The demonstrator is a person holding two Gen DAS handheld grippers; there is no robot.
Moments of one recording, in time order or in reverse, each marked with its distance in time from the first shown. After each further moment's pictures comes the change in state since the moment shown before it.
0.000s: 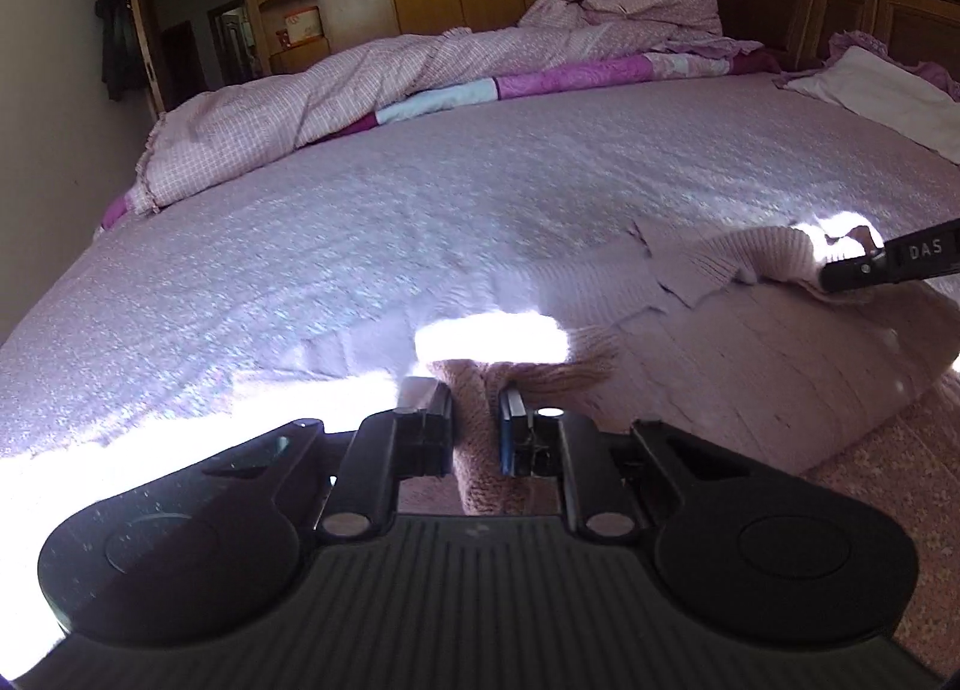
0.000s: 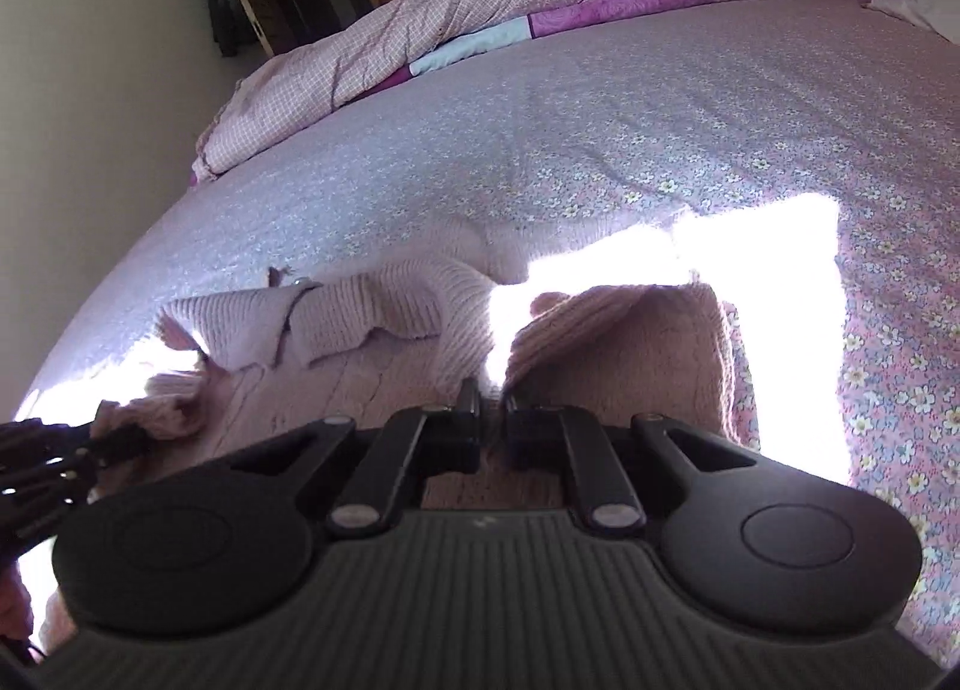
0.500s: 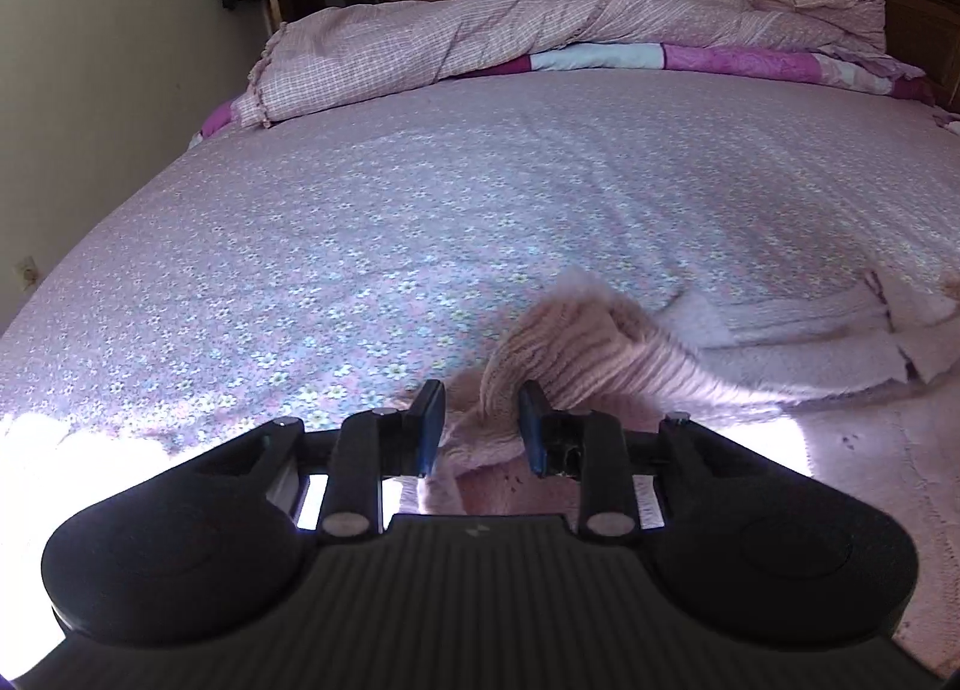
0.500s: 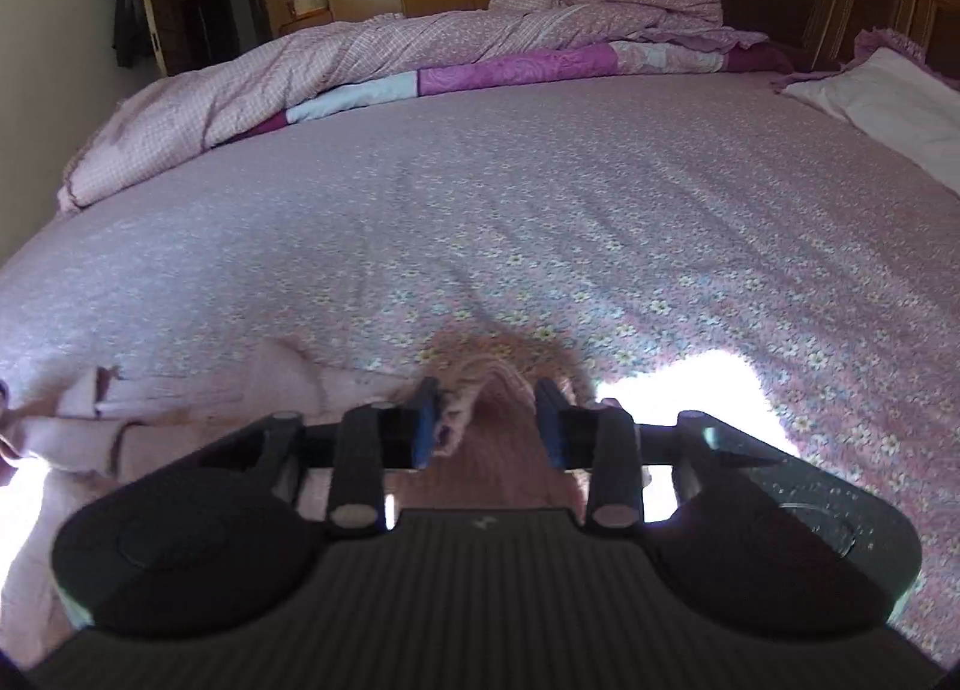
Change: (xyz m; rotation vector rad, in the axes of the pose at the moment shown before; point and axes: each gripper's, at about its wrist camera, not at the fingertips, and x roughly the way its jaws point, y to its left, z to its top) left arm 0.087 0.095 0.026 -0.177 0.123 0.200; right arm 0.044 -0.012 0.050 -0.079 -0.107 -0.311
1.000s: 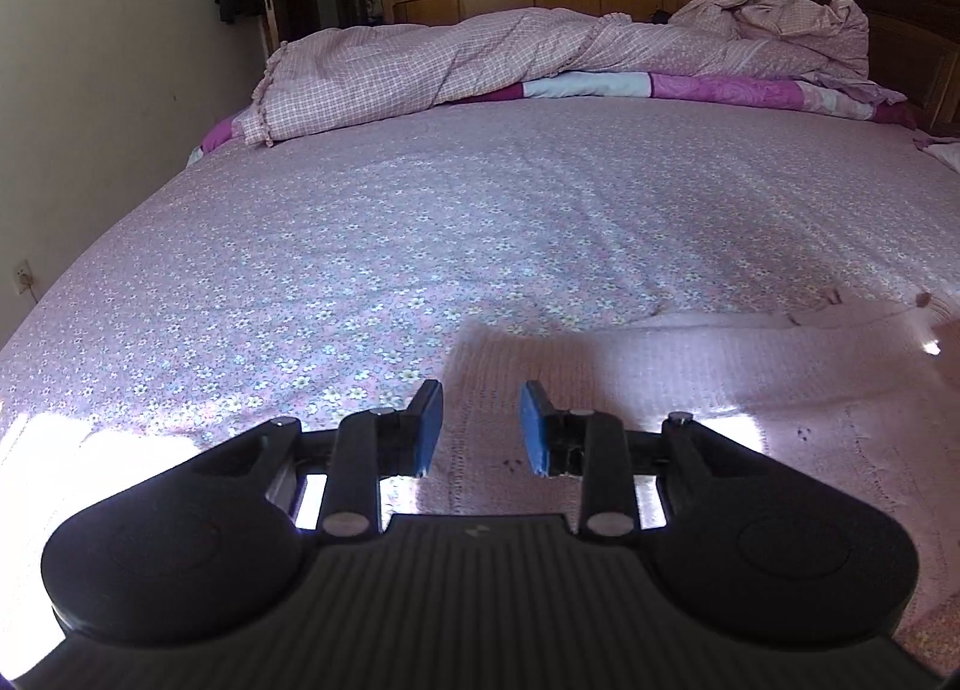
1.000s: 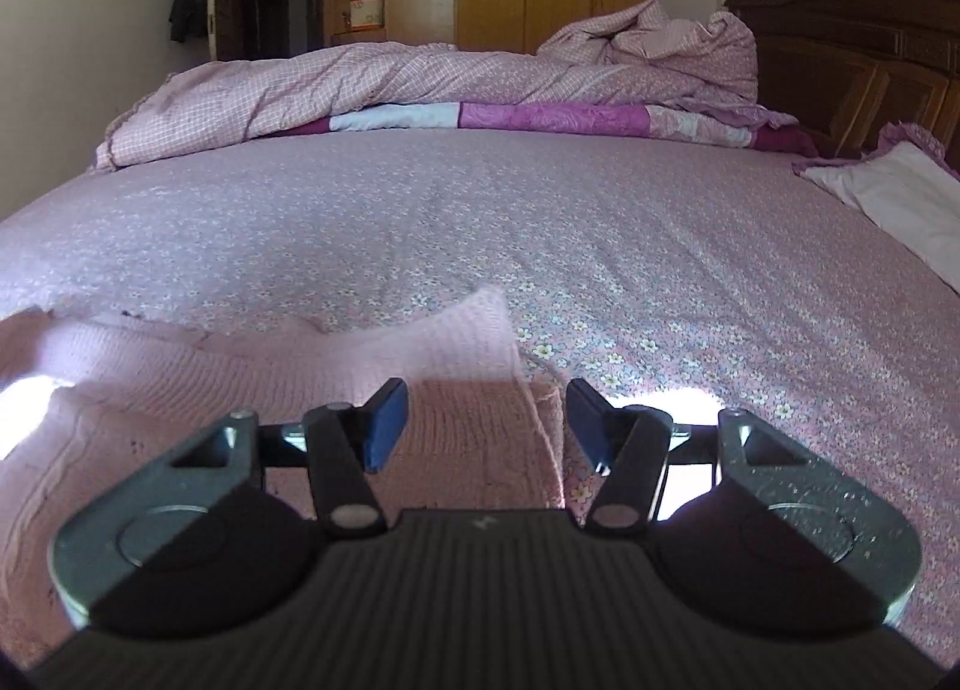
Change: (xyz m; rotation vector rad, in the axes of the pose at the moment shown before) left arm -0.044 0.006 -0.004 -0.013 -0.044 -0.059; right arm -0.035 0.002 -0.013 -0.170 -0.087 0.049
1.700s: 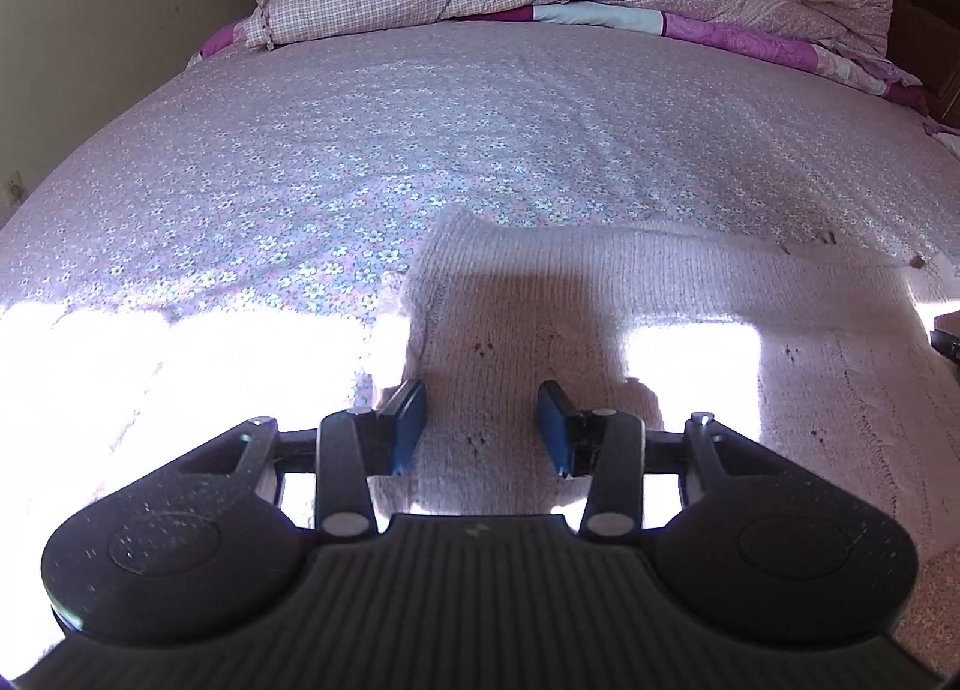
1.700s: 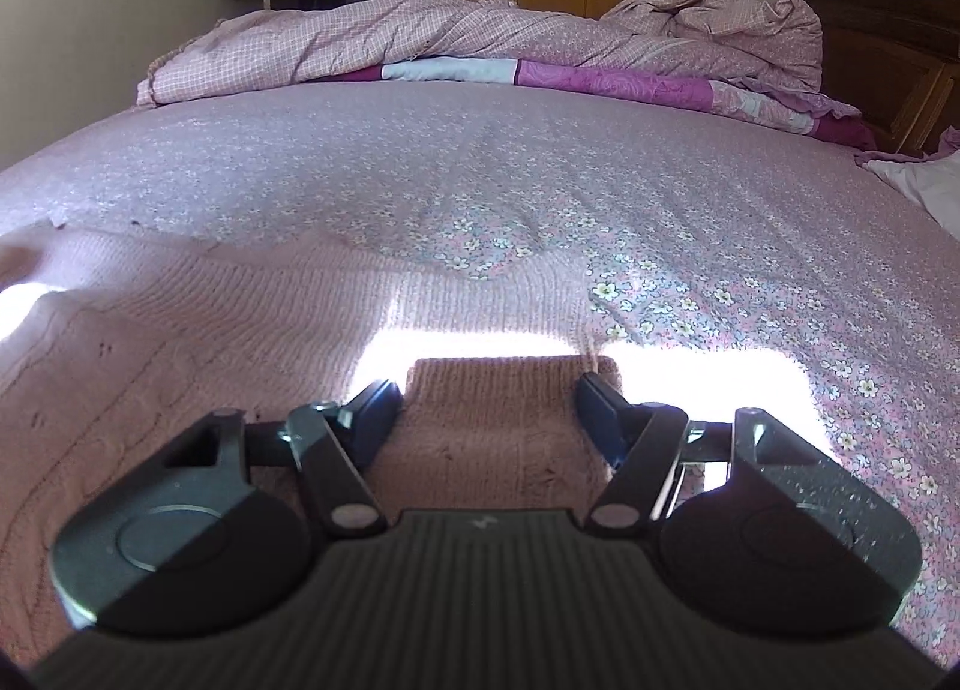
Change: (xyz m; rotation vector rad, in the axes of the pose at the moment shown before) left arm 0.001 -0.001 -0.028 -0.102 0.160 -0.006; right arm 0.042 0.005 -0.030 -0.074 0.056 0.077
